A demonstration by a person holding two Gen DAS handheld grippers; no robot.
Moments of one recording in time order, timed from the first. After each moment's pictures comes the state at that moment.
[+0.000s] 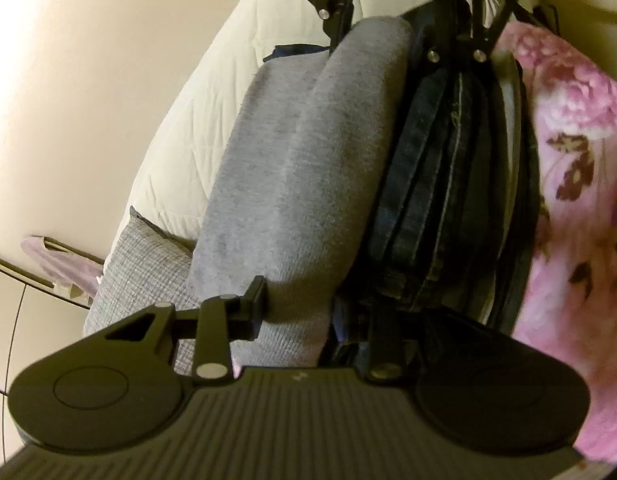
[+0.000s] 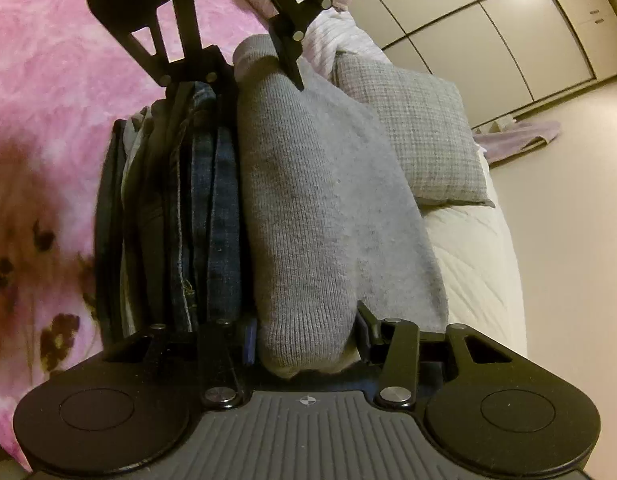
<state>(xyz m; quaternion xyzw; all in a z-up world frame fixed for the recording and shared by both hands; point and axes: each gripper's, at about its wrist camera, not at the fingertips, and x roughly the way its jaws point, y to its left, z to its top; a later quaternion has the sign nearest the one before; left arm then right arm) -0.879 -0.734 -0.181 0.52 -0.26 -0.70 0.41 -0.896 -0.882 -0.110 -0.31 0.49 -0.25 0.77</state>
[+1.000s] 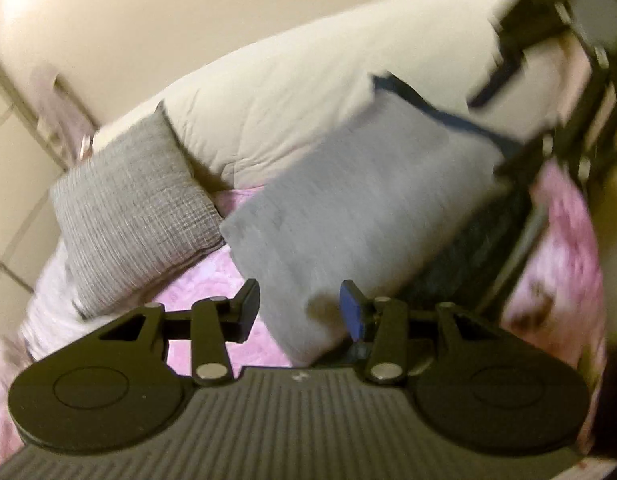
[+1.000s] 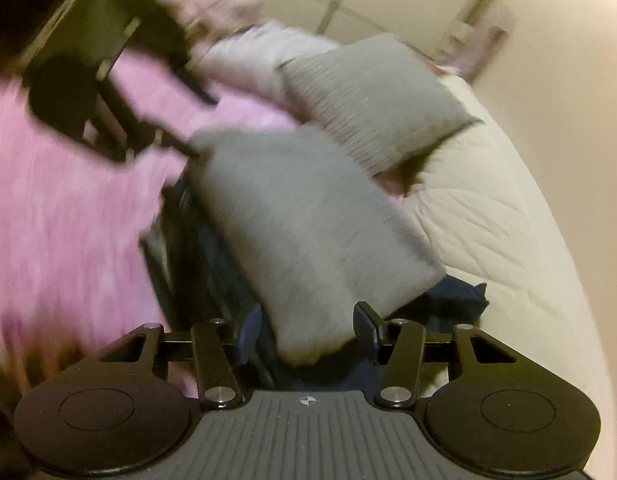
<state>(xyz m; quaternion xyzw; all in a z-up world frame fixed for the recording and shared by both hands) -0.864 -0.768 -0.120 0.42 0.02 -0.74 0.52 -0.912 -0.896 -0.042 -0.01 0.42 -0.32 0.85</state>
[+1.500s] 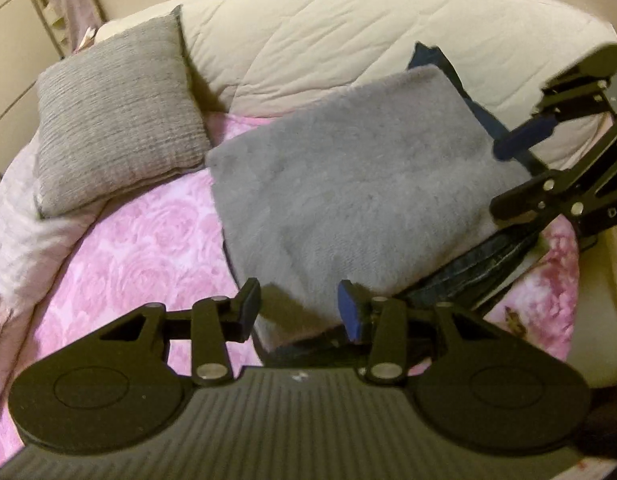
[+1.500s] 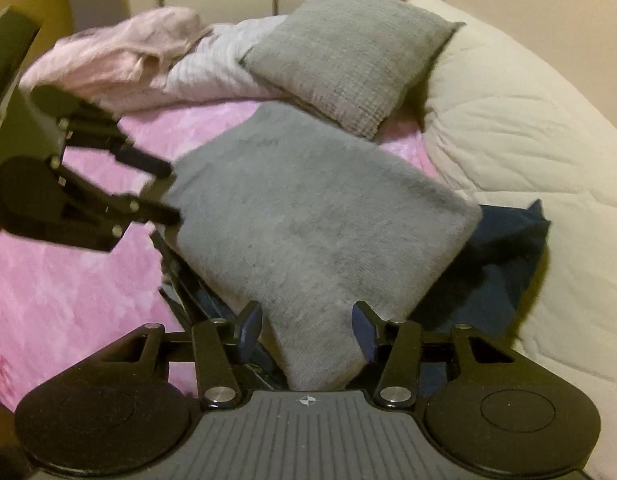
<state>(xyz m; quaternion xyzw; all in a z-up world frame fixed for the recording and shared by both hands) -0.851 -0.791 -0.125 0.43 0.18 -0.71 0.53 -0.915 -0.947 -0.052 0.17 0.40 -0.31 0.84</state>
